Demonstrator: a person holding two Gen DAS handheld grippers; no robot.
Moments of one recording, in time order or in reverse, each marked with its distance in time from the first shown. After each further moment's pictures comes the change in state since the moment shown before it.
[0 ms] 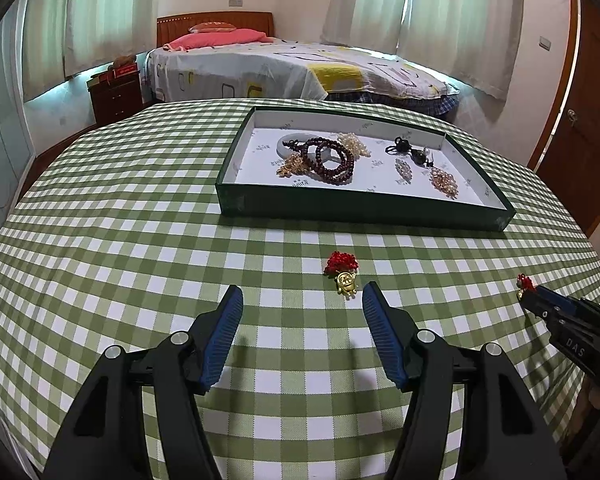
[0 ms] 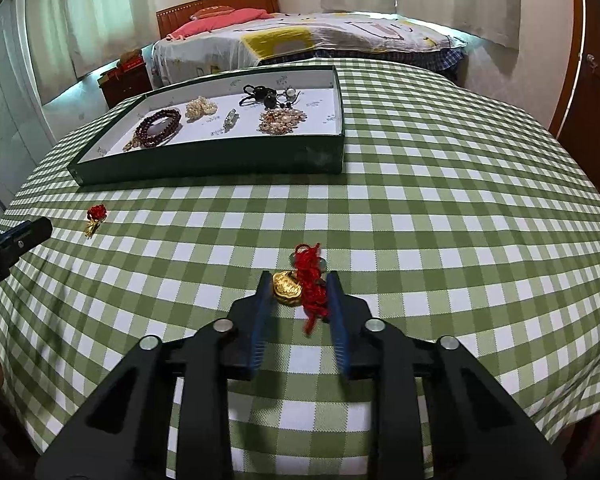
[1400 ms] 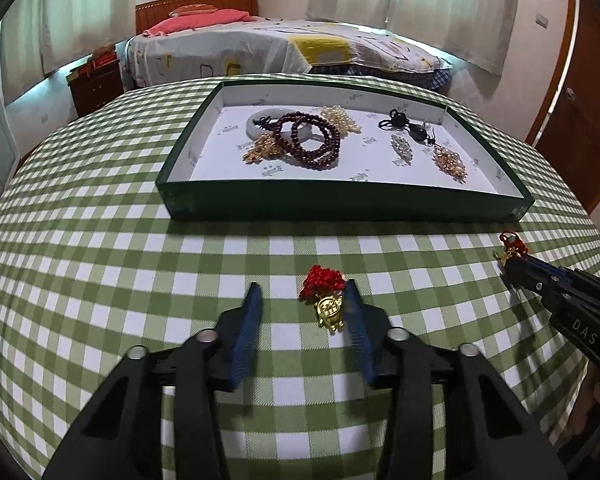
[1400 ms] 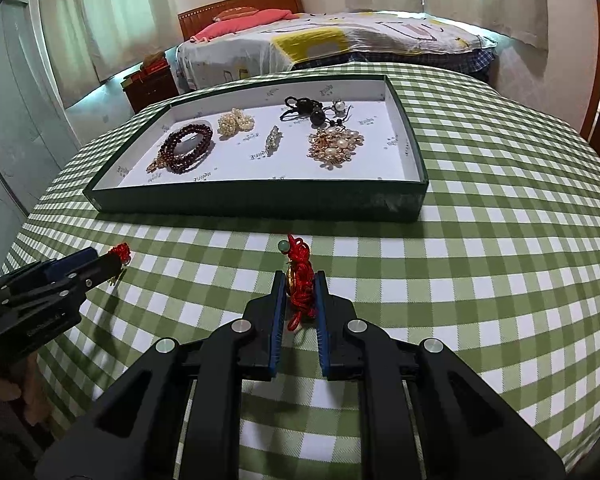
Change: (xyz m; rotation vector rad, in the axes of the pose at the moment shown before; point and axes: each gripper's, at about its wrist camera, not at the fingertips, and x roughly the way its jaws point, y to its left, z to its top) left arm 0.049 -0.016 0.014 0.048 0.088 -0.032; right arm 0.034 0.026 0.038 -0.007 0.002 0.112
